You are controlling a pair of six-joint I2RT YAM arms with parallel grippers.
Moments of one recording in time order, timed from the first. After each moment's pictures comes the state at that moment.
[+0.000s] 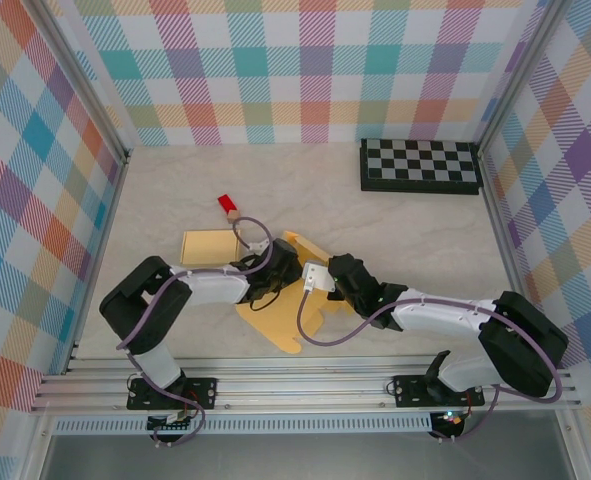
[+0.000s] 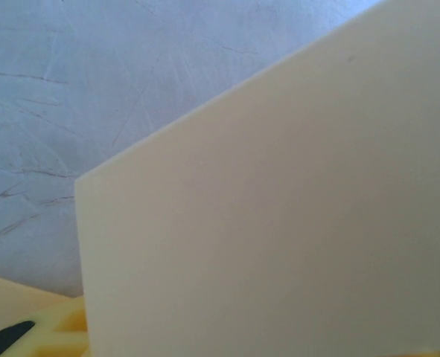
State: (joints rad) left arm -0.78 1.70 0.83 -0.04 -0.18 -1.11; right arm 0.92 1.34 0.58 0.11 0.42 -0.80
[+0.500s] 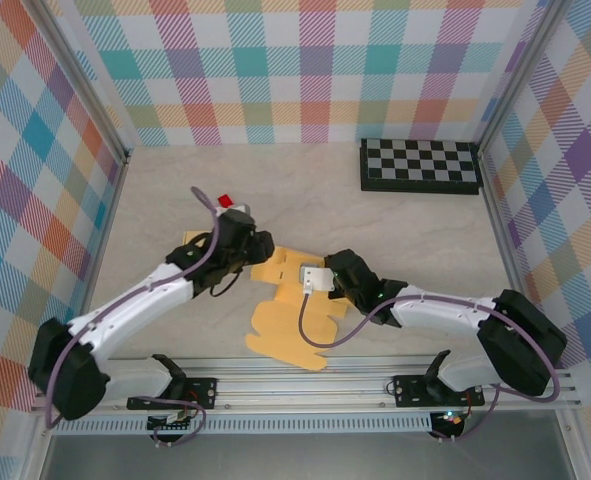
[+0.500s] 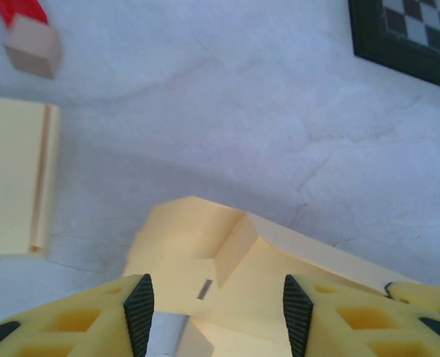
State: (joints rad) left arm -0.63 1.19 0.93 -0.48 -0.18 -0.70; right arm 0.88 1.35 0.62 0.12 0.34 -1.00
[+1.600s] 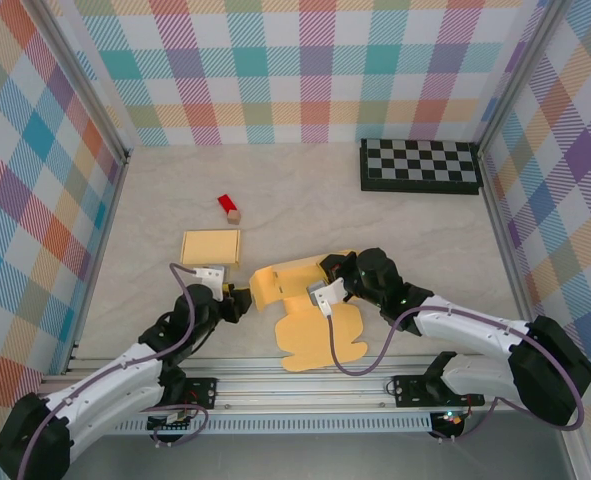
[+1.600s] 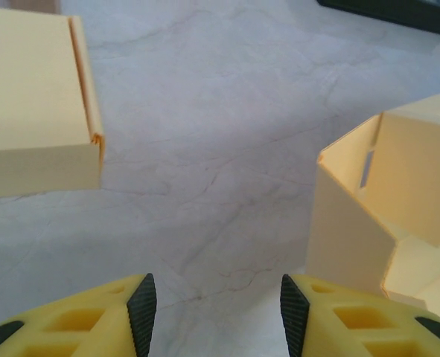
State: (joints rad) left arm -0.63 0.73 0.16 0.08 -0.09 -0.43; right arm 0.81 1.15 0.50 0.24 -0.02 -1.52
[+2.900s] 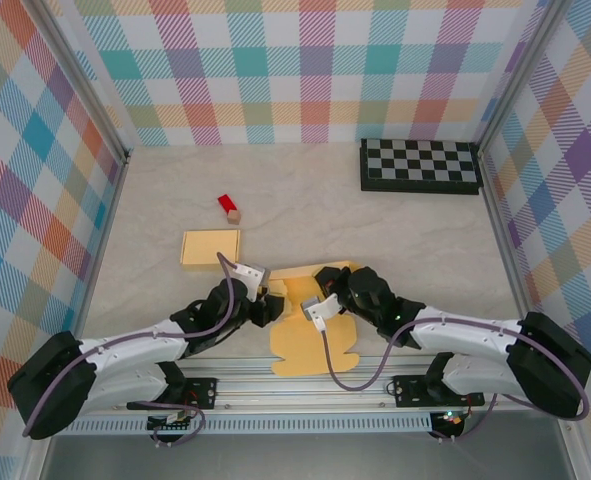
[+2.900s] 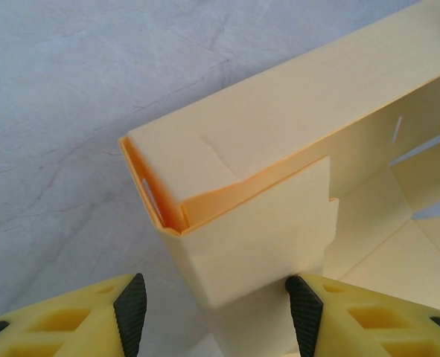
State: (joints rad) left arm -0.85 1.05 0.30 0.19 -0.08 -0.41; right arm 0.96 1.17 0.42 0.36 0.16 -1.54
